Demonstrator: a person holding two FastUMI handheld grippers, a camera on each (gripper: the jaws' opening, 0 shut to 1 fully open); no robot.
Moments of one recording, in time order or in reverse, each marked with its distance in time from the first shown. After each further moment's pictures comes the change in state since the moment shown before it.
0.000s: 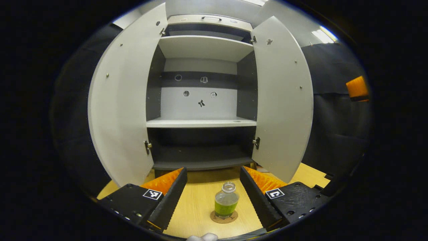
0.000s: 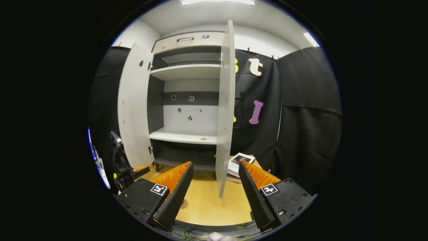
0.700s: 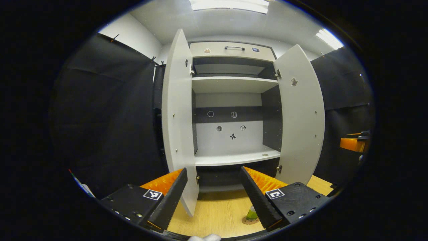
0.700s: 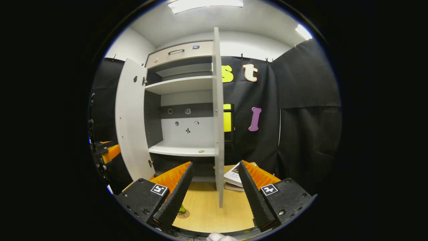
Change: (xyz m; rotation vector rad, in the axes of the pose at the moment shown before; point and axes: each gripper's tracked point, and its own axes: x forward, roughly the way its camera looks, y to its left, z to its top) left arm -0.107 0.092 0.122 0.022 -0.089 0.169; right arm 0.022 -0.045 0.023 0.058 -0.067 -0.014
